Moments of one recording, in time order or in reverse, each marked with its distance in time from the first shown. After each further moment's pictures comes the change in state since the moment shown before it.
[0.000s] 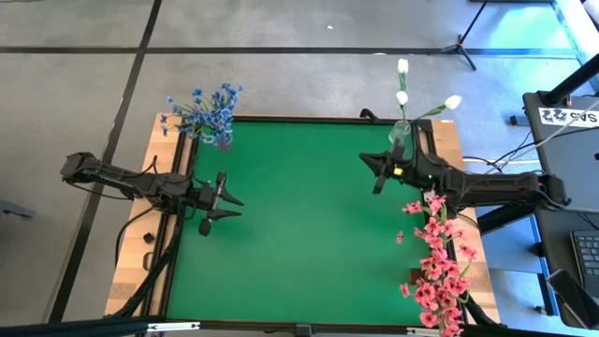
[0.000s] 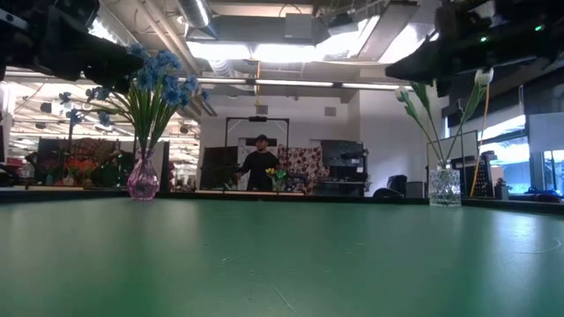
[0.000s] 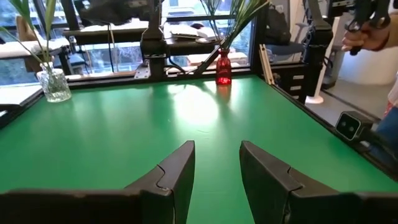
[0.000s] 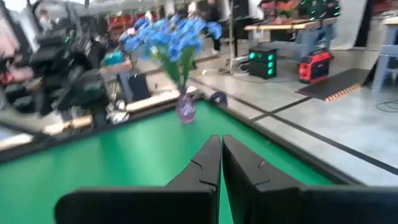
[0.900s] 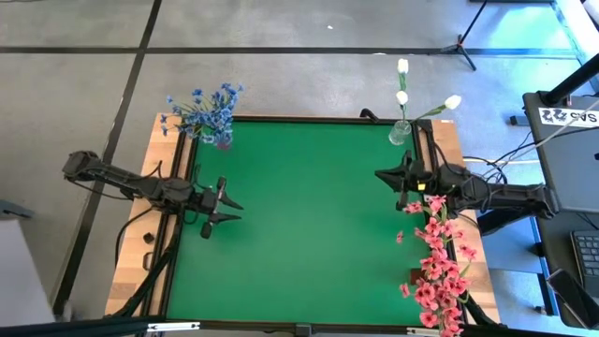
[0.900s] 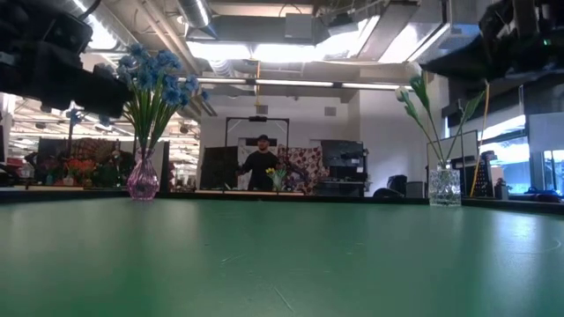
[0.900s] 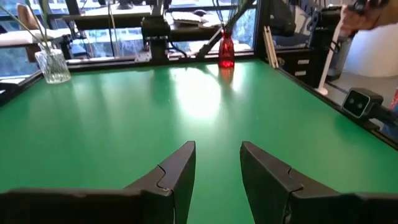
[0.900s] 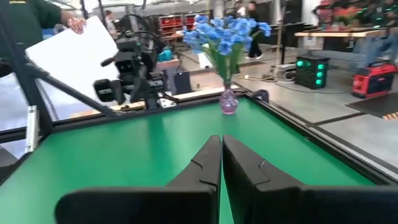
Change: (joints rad) left arm -0.041 -0.018 -0.128 0.076 -0.049 -0.004; right arm 0.082 -0.458 -0.125 -0.299 -0.119 -0.050
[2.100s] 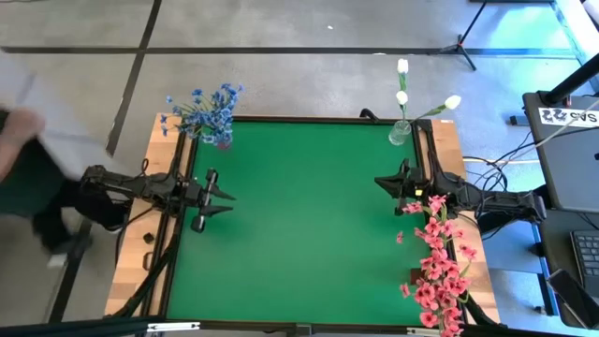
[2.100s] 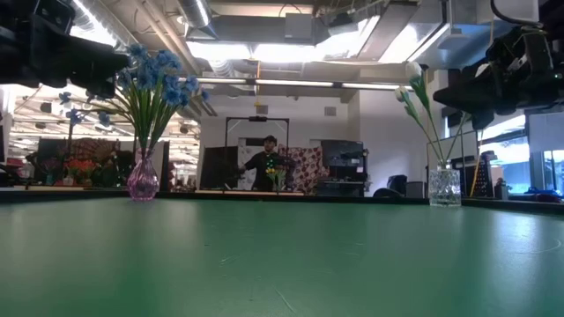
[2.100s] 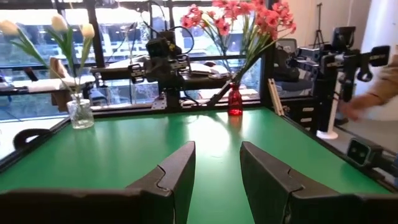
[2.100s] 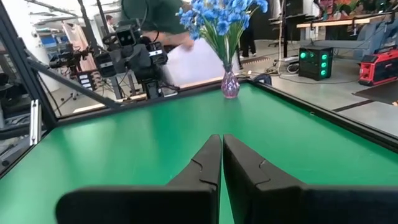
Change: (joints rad) left arm 0.039 -0.395 0.002 -0.198 0.001 0.022; right arm 0.000 -0.209 -0.203 -0.016 0.007 0.050
